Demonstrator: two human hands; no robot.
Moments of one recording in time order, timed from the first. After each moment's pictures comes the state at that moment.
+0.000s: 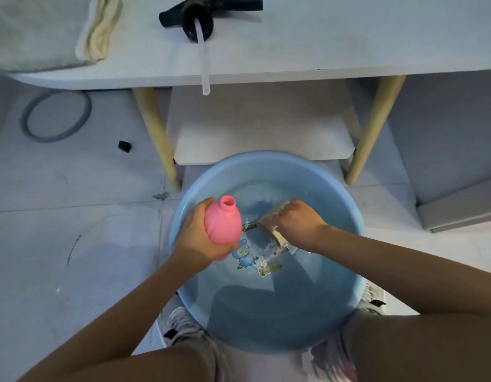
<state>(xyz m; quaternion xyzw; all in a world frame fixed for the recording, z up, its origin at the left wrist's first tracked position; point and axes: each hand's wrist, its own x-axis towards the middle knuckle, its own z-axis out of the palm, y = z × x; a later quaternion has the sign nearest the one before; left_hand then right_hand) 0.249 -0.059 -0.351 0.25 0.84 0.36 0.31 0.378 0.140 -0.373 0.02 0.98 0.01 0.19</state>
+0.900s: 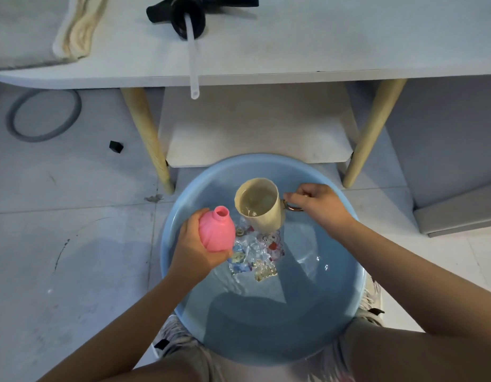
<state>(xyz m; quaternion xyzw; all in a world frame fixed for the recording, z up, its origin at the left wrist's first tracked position) 0.261 -0.059 -0.377 0.25 0.84 0.41 0.25 0.385 0.171 -0.337 0.43 0.72 -0.55 -0.04</state>
